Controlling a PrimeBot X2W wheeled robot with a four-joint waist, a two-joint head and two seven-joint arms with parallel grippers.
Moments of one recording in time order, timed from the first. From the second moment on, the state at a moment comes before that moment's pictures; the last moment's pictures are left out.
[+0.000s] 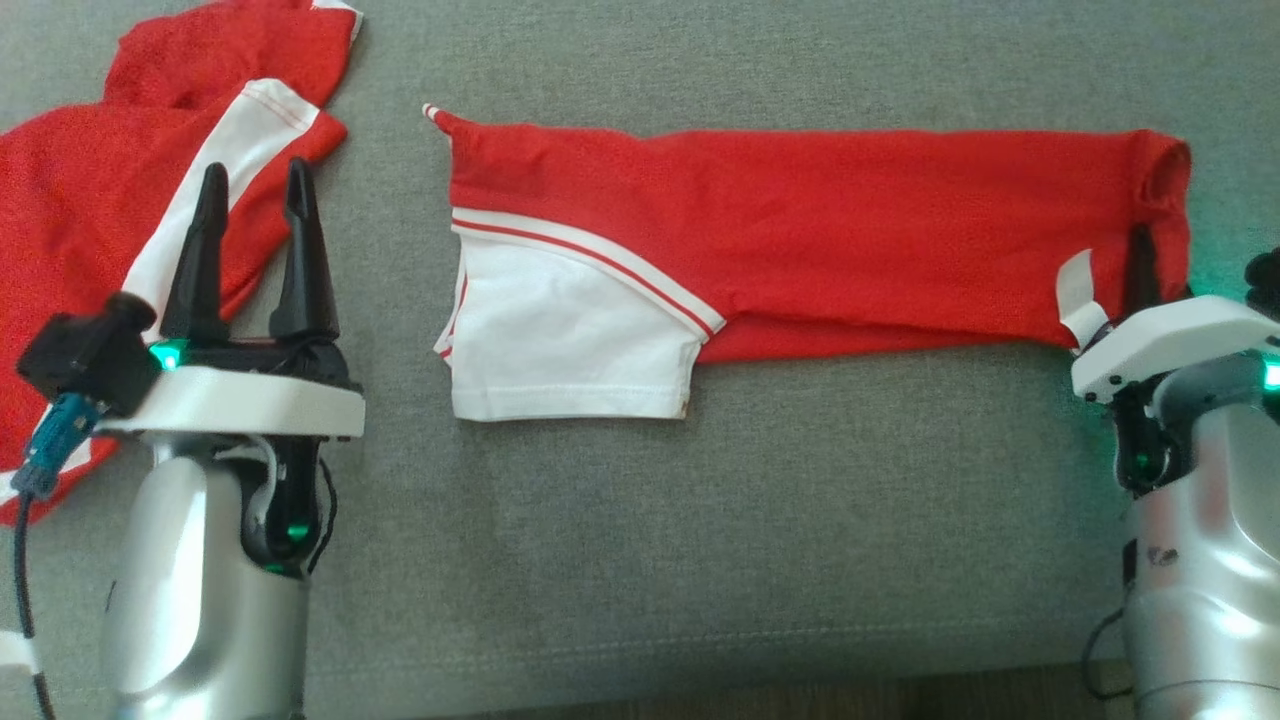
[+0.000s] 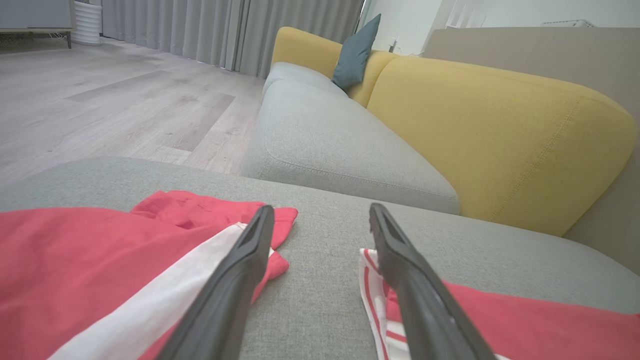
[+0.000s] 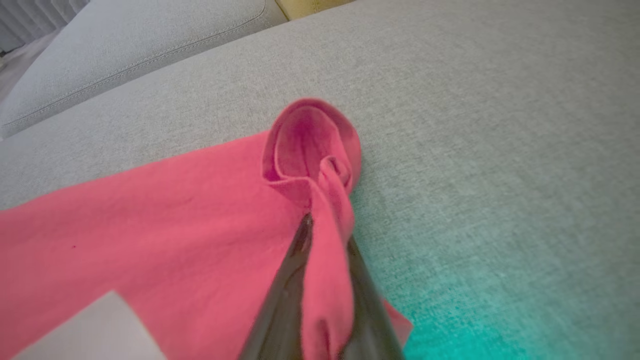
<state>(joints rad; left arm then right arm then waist) -0.34 0.05 -0.02 0.19 -0.31 -0.12 -0.26 -0.55 -0.05 -0.33 0.67 0.12 0.12 0.03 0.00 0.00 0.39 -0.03</state>
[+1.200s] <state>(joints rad) -0.24 0.04 -0.02 0.23 -0.34 -0.12 -0.26 -0.57 -0.05 -0.32 0.47 0.18 0.13 0.17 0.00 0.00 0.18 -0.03</state>
